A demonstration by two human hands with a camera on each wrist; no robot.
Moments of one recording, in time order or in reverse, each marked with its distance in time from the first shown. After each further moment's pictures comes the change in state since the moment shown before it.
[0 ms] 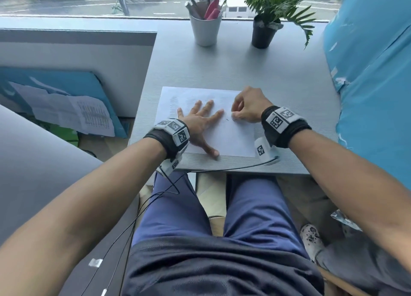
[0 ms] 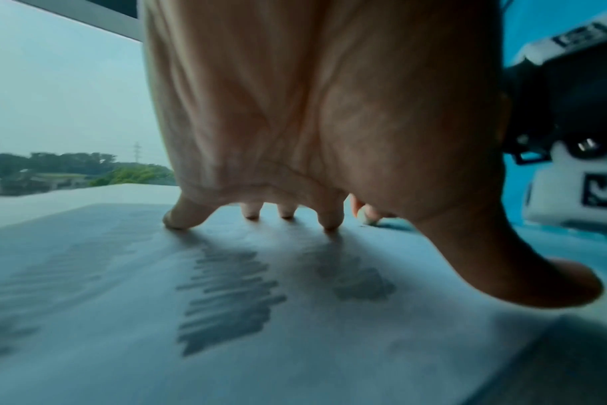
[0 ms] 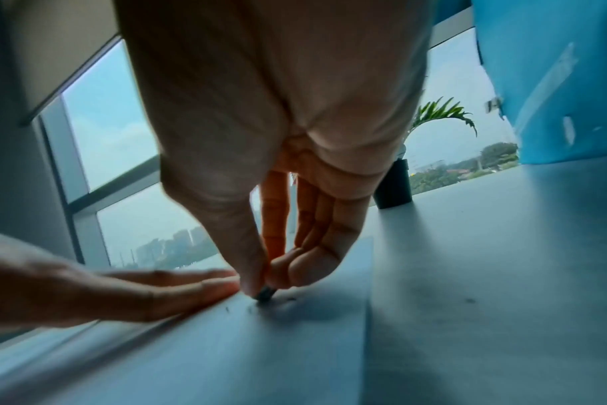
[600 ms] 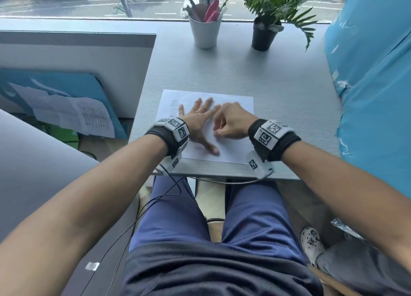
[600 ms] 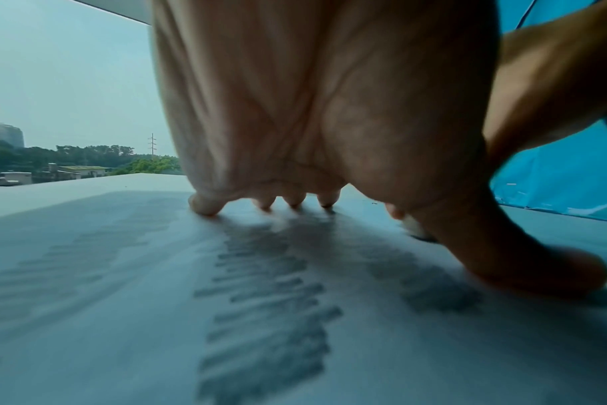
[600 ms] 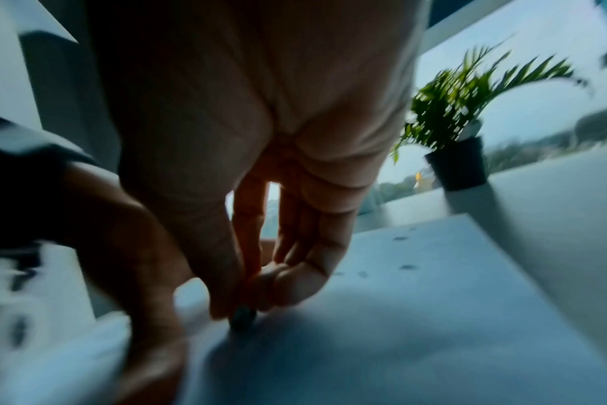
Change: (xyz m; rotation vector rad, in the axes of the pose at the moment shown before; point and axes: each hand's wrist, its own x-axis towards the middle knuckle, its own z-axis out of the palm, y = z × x) left_hand 0.017 -0.005 -0.006 -0.057 0.031 -0.003; right_hand -0.006 -0.023 0.026 0.038 -0.167 -0.169
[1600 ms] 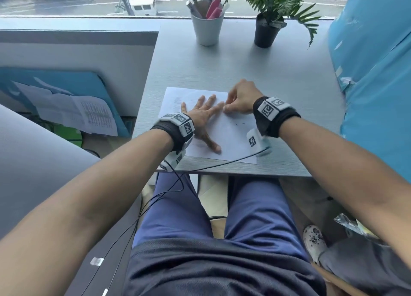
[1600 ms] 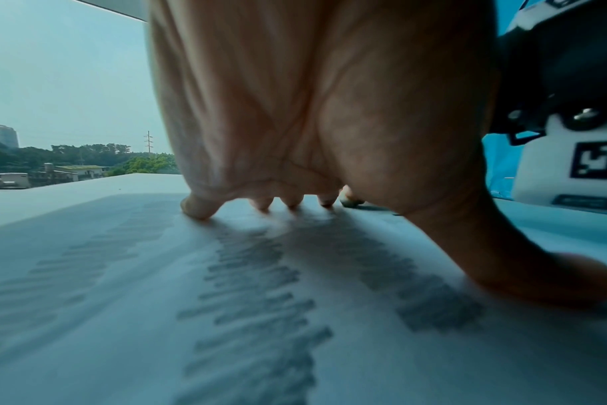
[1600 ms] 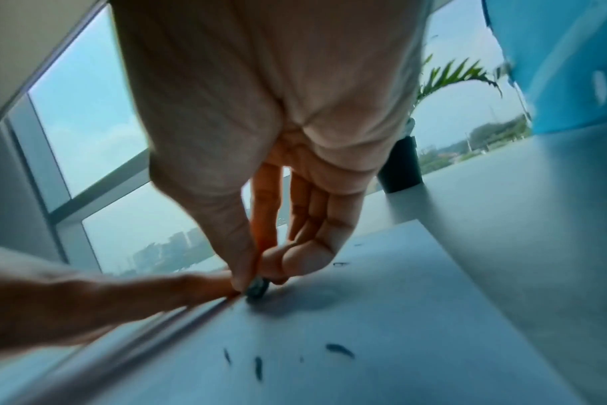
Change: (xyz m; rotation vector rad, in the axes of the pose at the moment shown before) left_hand 0.002 0.003 -0.003 -0.011 -0.026 -0.009; right_hand 0.024 0.014 -0.032 0.023 0.153 0.149
